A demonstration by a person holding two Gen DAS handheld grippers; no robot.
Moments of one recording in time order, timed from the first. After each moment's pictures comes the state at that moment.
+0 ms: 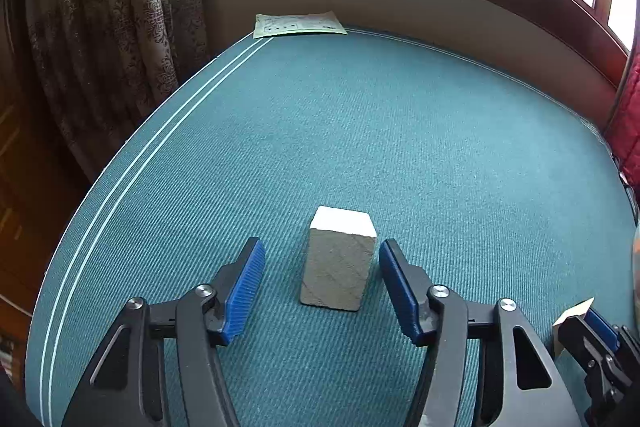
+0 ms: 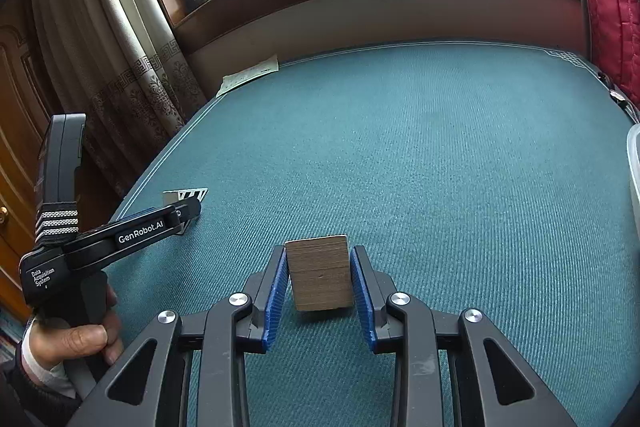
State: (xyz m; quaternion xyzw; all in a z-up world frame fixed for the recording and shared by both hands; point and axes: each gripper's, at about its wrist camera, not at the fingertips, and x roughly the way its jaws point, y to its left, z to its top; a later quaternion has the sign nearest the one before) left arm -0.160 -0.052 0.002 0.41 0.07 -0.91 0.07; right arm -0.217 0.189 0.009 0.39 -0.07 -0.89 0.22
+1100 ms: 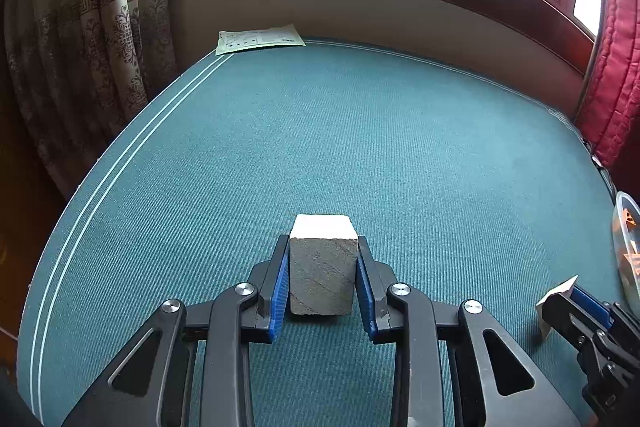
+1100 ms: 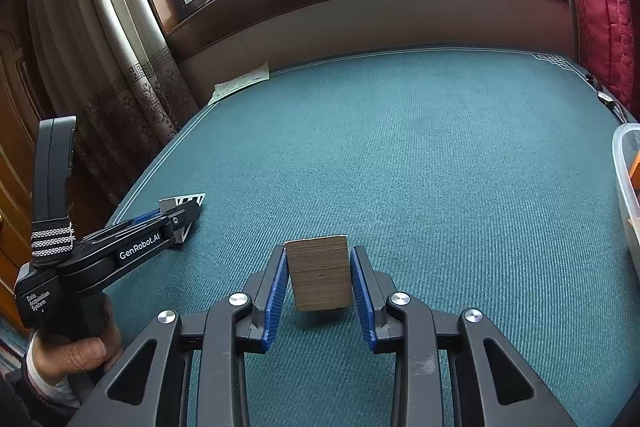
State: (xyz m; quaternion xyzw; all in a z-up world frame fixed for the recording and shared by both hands) left arm -0.152 -0.029 0.006 0.39 0.06 -0.92 0.02; right arm -0.213 0.192 0.014 0.37 -0.07 -0.90 0.20
